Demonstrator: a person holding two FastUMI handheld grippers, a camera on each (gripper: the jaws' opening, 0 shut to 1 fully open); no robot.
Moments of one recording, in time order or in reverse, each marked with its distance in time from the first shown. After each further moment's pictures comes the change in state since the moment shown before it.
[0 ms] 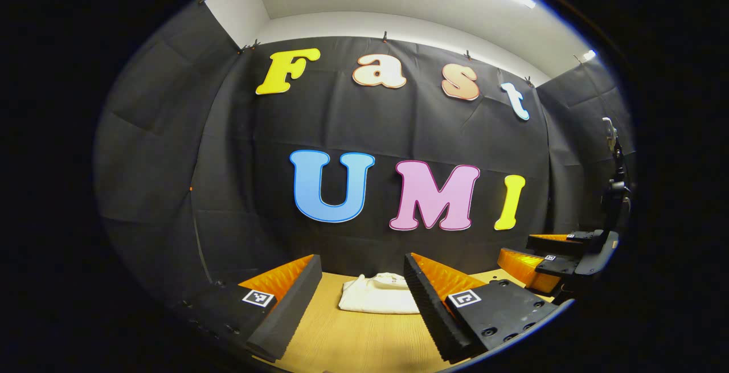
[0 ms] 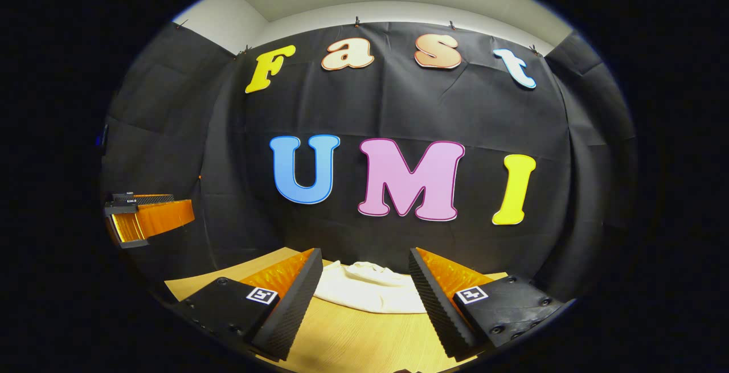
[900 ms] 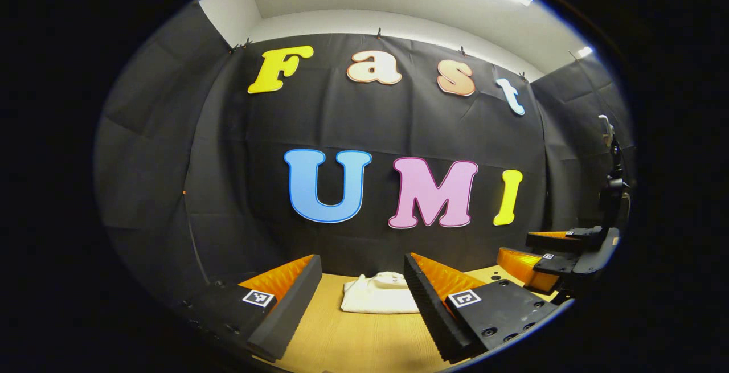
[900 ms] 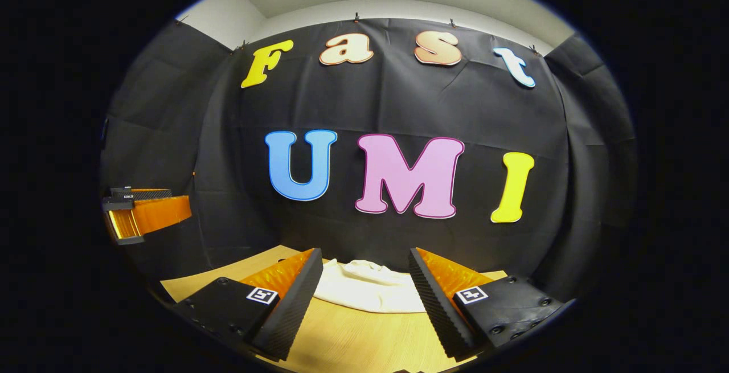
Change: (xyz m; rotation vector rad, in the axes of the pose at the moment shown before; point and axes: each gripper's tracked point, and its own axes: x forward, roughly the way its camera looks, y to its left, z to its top) left arm 0.013 0.011 0.000 0.024 0.005 -0.035; right arm 0.012 0.008 -0.006 -0.007 0.013 -0.030
